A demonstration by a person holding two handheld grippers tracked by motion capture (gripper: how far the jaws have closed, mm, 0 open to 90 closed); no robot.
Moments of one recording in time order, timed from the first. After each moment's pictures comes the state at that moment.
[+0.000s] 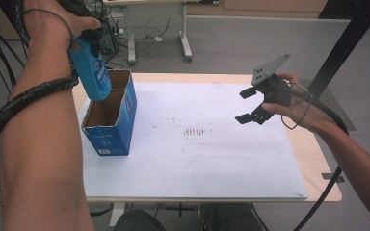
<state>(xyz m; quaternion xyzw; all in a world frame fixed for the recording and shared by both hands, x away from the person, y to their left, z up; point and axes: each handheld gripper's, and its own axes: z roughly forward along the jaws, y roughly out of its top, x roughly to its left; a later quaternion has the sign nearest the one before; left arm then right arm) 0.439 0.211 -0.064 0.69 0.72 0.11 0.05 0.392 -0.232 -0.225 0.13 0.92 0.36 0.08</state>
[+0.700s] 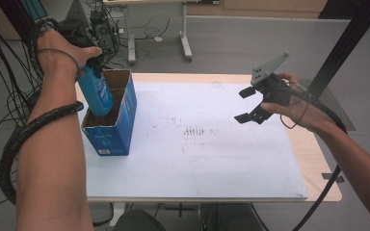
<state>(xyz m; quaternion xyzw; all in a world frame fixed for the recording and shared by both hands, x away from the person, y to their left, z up) 0.441 0.228 -0.130 0.68 0.73 0.09 0.06 0.393 -0.230 -0.224 0.13 0.92 0.36 0.08</state>
